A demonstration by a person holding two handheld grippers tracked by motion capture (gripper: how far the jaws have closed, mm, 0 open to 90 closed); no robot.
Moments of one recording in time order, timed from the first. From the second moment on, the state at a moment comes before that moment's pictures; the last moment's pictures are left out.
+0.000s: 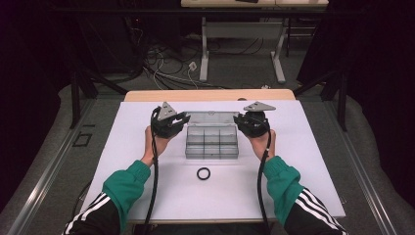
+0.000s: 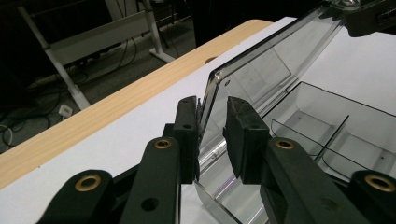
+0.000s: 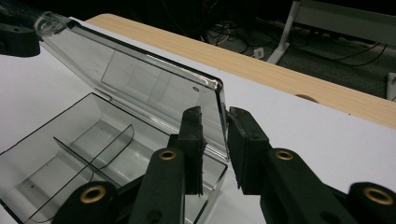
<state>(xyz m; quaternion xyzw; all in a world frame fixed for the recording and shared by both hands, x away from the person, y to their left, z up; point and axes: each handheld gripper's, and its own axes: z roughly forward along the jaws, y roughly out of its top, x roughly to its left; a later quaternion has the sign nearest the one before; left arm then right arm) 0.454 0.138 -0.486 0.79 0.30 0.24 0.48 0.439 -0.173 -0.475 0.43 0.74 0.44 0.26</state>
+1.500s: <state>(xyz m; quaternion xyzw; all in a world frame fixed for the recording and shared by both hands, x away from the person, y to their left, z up) 0.484 0.125 -0.518 0.82 0.32 0.21 0.43 0.473 -0.169 -0.505 0.47 0.75 0.40 0.23</state>
